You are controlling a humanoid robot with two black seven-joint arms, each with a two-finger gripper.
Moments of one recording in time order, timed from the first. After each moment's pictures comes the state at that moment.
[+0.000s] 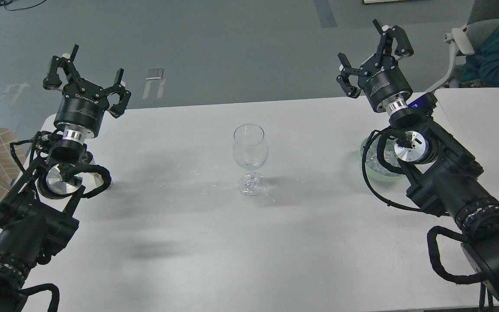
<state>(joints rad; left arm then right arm) -0.59 0.28 -1.24 -0.78 0.22 -0.45 -0.31 0.83 0.00 1.22 0.44 -0.51 0.46 0.36</state>
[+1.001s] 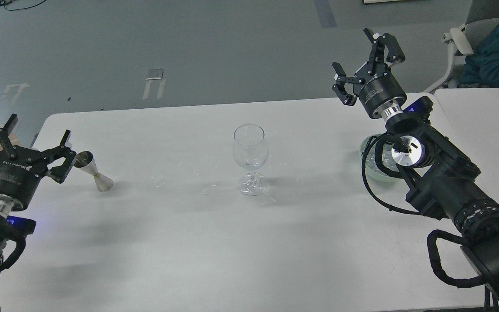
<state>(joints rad) 0.10 0.35 -1.74 -1.46 -0.15 -0.18 0.17 0.82 0.00 1.15 0.43 -0.52 0.44 0.36</state>
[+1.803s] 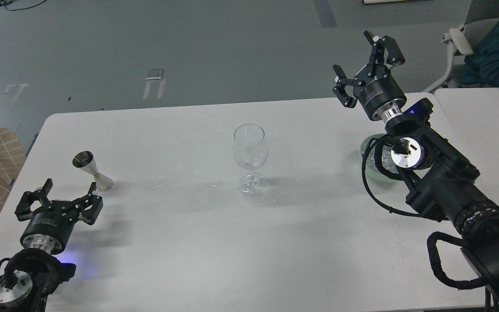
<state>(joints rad) 0.05 0.14 -1.77 -1.17 -0.11 -0.16 0.18 0.81 0.00 1.15 0.43 -0.52 0.44 0.36</state>
